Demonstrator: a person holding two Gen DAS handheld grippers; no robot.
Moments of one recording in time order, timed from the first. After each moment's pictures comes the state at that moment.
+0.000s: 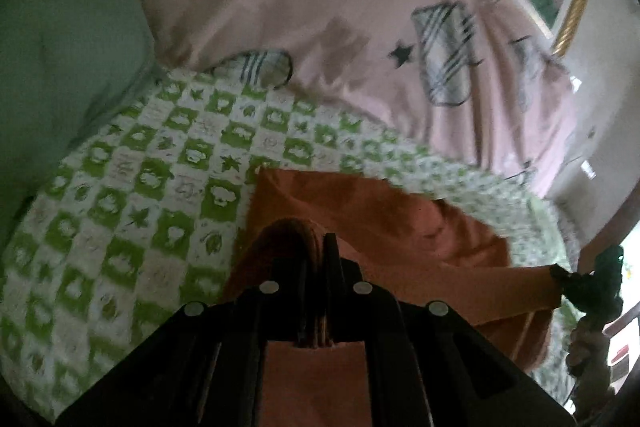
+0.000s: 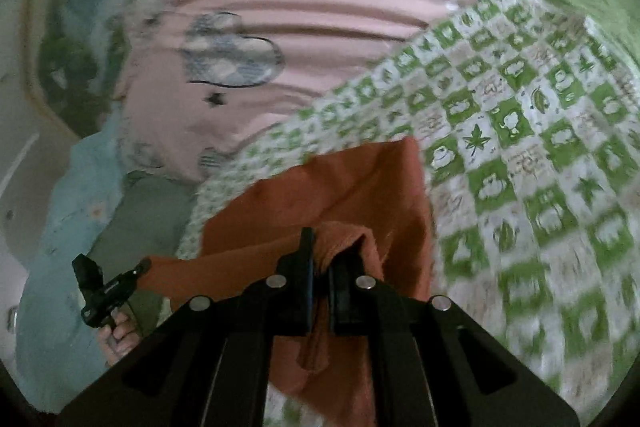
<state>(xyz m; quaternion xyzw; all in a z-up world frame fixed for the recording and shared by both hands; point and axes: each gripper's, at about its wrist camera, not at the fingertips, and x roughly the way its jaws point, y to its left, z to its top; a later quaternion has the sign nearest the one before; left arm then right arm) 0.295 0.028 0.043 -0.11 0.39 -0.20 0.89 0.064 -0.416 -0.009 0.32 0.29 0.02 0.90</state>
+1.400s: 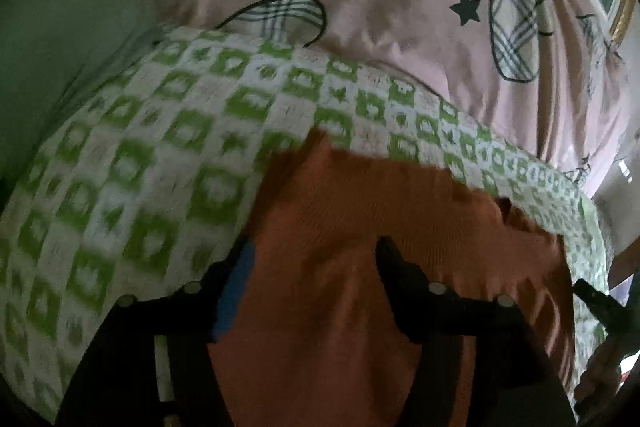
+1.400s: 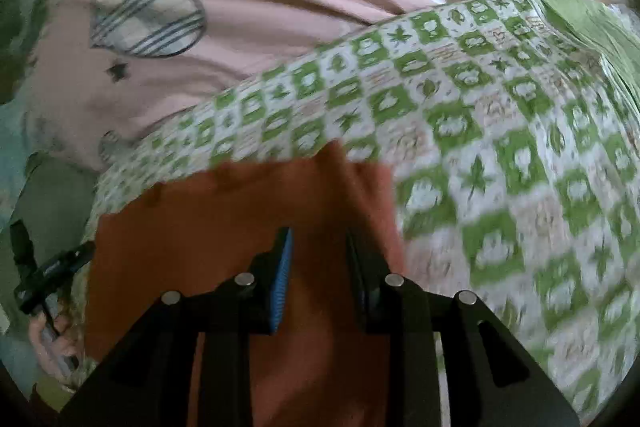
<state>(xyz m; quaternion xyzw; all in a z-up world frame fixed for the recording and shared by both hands) 0.341 0.006 -0.011 -0.10 0.44 -0.13 0.88 0.116 -0.390 -0.024 0.24 0.34 -0.07 0.91</state>
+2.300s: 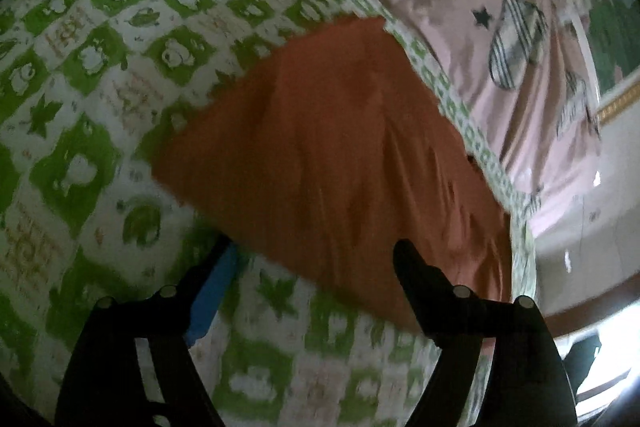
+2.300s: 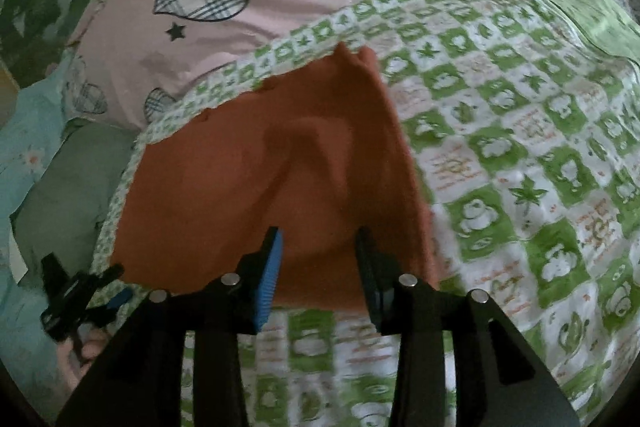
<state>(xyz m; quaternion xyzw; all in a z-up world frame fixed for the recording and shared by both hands) 0.202 0.056 -0.075 -0.30 0.46 -0.13 0.83 -0.013 -0.321 -0.046 0.25 0.32 -0.07 0.91</state>
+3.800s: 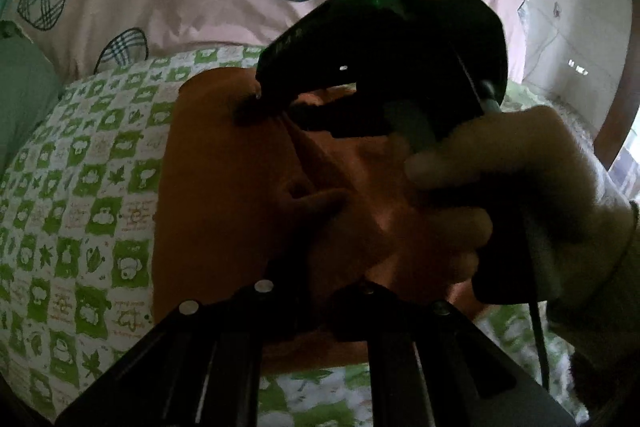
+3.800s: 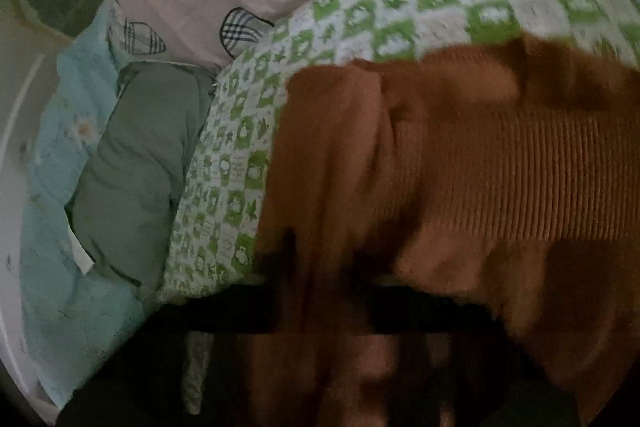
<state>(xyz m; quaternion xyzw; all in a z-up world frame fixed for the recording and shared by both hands) 0.157 -0.154 -0.017 0.04 0.36 -0.26 0.89 0.245 -0.251 -0.043 0.27 0.43 0.18 0.84</state>
